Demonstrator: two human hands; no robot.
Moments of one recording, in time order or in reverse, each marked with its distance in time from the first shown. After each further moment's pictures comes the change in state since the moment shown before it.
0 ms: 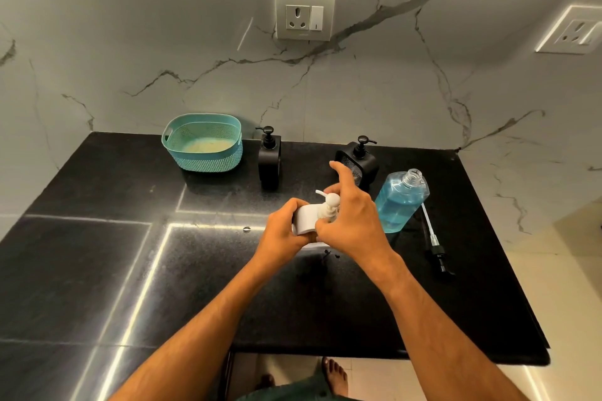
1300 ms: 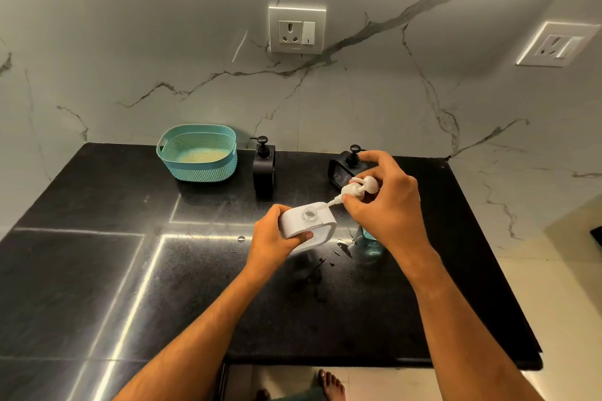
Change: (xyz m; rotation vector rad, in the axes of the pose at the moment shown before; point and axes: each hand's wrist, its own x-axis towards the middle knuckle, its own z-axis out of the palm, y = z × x) left_hand 0.003 -0.007 -0.001 -0.020 0.121 -0.125; right_hand 0.005 -0.009 -0.070 0.047 0.276 -0.028
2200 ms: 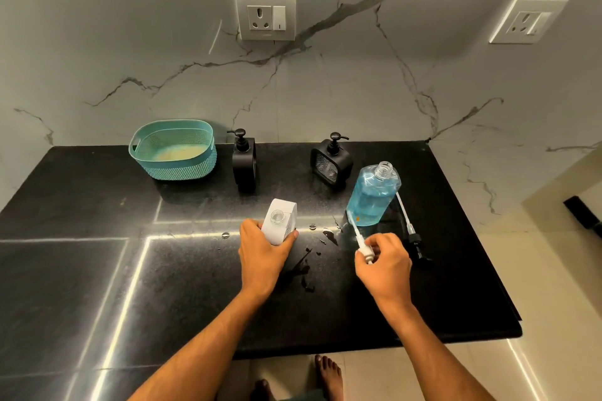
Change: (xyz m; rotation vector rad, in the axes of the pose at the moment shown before) left_hand -0.031 -0.012 0.029 0.173 0.212 -0.202; right_hand -0.120 0.147 0.051 -0.167 0.071 0.318
